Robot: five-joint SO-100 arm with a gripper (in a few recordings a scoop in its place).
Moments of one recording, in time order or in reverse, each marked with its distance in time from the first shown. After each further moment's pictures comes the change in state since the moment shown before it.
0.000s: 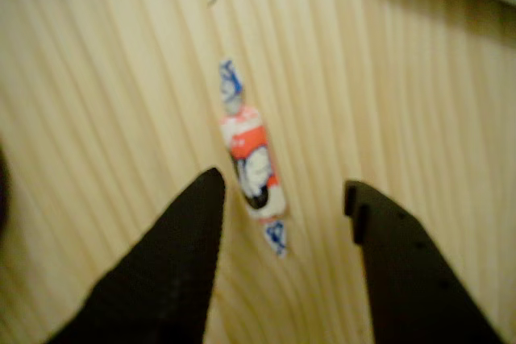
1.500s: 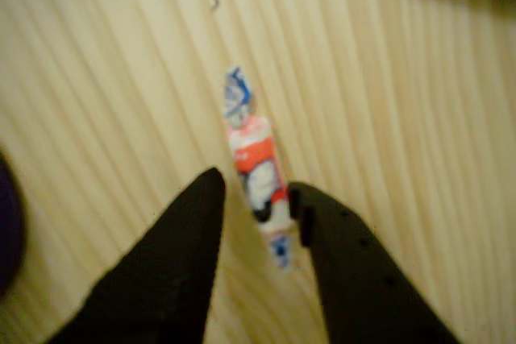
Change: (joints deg) arm -0.7 -4.1 -5.4 2.9 5.4
